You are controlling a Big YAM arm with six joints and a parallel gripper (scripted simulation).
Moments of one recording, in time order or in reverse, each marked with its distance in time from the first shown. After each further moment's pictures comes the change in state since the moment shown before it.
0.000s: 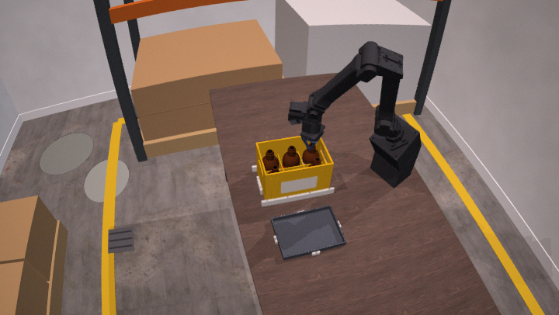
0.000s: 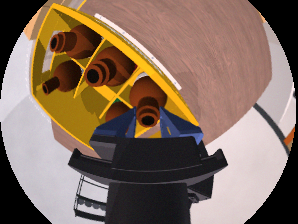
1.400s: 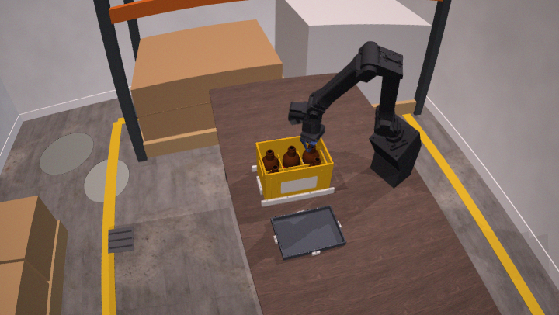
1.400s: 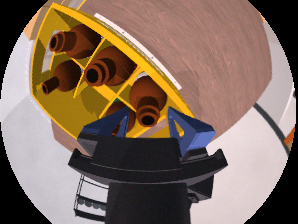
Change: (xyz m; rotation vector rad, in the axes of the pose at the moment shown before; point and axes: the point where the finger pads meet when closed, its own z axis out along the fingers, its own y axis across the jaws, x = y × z) arm 0.001 0.000 0.000 0.000 0.002 0.000
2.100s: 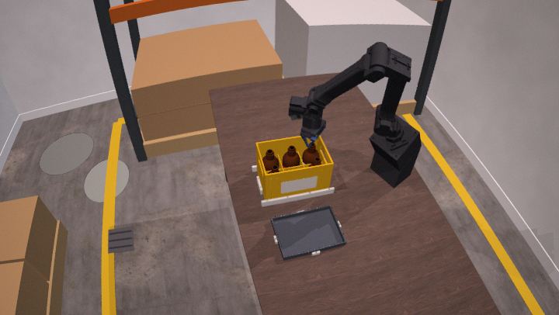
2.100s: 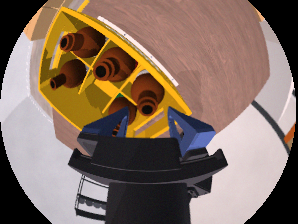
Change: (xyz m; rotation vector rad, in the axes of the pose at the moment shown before) arm 0.000 -0.001 -0.024 0.001 0.002 0.007
